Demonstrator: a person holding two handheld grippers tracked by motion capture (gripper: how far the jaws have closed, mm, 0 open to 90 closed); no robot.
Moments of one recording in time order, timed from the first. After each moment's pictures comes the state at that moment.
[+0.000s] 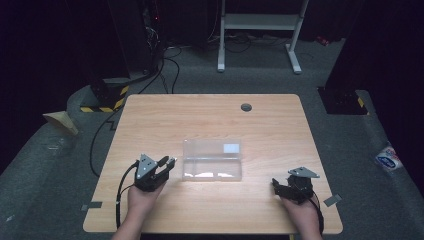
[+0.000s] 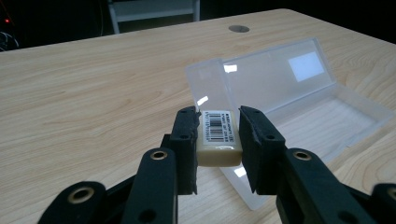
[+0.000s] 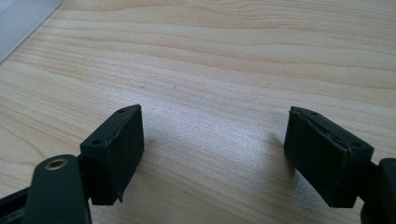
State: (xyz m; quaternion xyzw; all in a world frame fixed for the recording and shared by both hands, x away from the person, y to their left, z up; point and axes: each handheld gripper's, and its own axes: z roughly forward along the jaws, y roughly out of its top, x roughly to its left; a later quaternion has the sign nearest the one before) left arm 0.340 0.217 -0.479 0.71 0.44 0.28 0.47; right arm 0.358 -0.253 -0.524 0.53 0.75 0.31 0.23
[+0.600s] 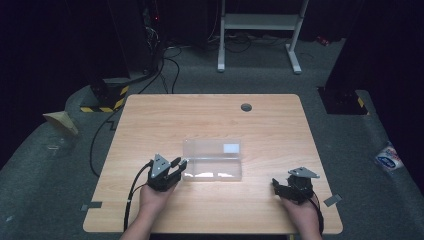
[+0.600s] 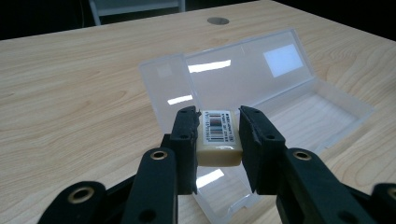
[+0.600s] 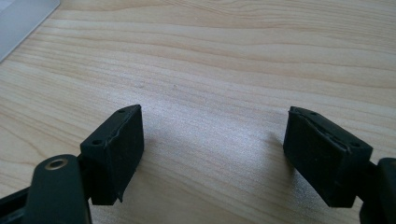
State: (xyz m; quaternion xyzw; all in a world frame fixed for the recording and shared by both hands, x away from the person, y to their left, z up) left arm 0.349 0.186 -0.488 0.73 0.43 0.26 0.47; right arm 0.357 -0.253 -0.524 0.53 0.75 0.31 0.23
